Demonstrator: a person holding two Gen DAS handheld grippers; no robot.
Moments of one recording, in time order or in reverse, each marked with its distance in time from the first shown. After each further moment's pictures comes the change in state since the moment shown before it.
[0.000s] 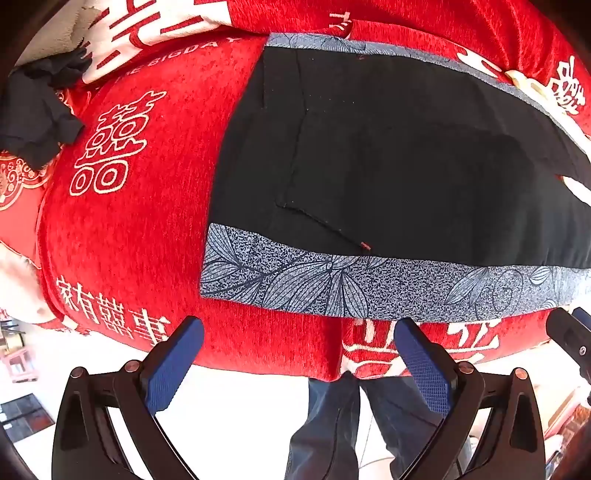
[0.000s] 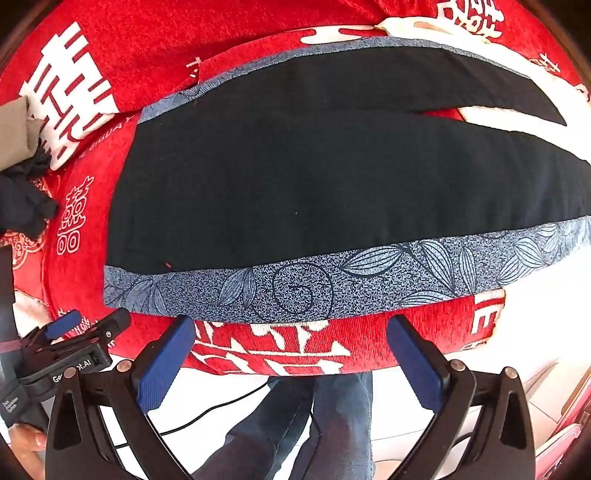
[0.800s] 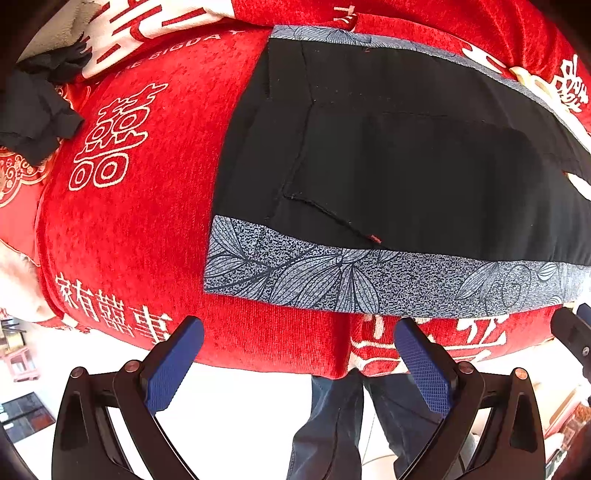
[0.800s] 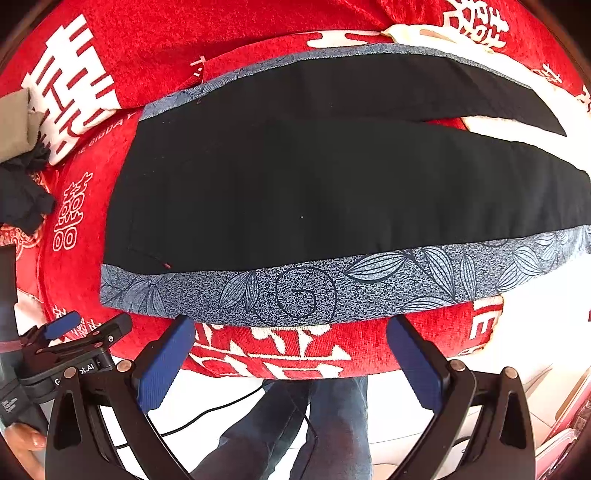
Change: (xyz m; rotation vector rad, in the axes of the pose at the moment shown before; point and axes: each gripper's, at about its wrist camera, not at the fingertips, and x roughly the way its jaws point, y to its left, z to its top) left arm 0.005 0.000 -0.002 -0.009 0.012 0.009; right arm 0.001 0.004 0.001 -0.017 -0.020 0.022
